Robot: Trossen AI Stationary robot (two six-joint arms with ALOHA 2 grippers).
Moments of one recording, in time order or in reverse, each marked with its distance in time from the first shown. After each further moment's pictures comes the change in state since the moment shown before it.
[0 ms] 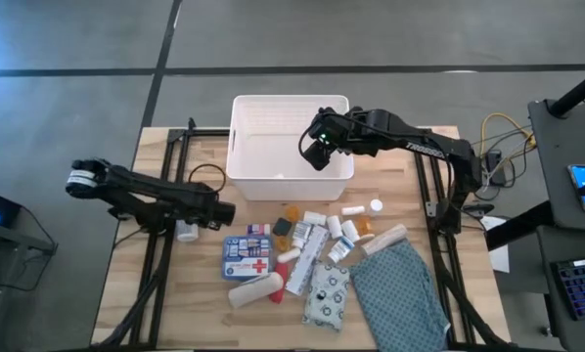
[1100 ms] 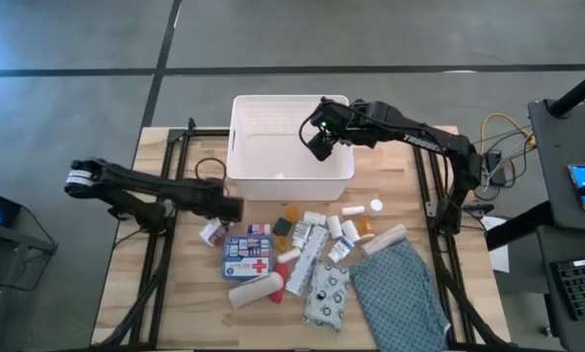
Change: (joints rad) left arm -0.002 -0.010 0.082 0.268 -0.152 0.009; right arm -0.090 0.000 -0.054 0.049 -0.011 -0.067
